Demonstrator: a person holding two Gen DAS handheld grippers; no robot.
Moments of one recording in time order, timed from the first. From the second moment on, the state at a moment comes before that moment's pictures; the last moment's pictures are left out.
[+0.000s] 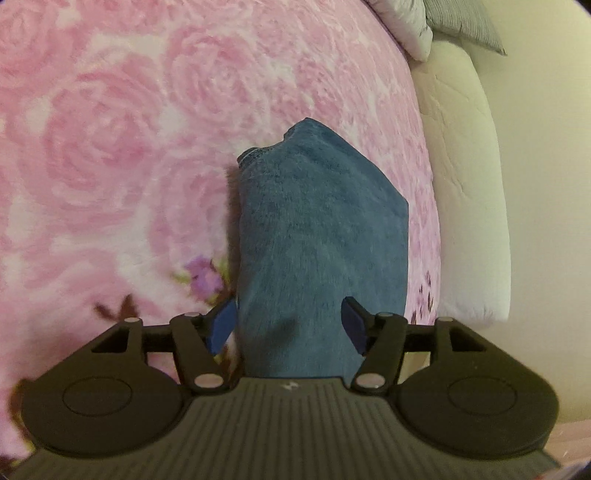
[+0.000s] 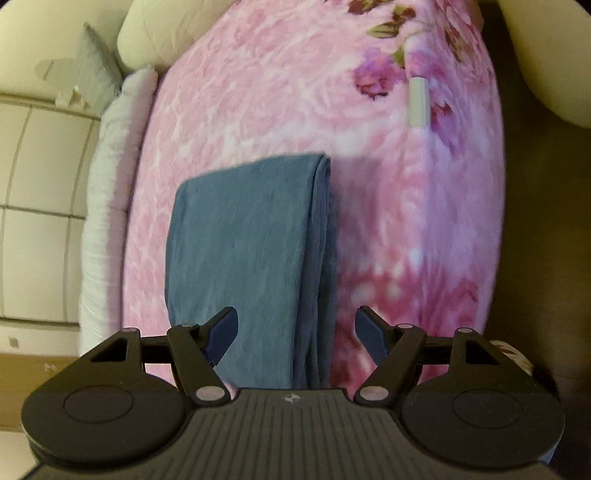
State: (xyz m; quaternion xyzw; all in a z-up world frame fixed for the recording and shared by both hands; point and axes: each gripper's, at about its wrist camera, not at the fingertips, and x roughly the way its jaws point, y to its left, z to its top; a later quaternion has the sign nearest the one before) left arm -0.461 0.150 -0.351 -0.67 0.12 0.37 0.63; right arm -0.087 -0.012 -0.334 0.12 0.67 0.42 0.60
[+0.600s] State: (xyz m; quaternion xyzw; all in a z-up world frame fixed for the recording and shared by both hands) left arm -0.444 0.170 -0.406 -0.71 0.03 0.39 0.59; right arm -0.064 0.041 -0.408 0.17 0.69 0.46 0.53
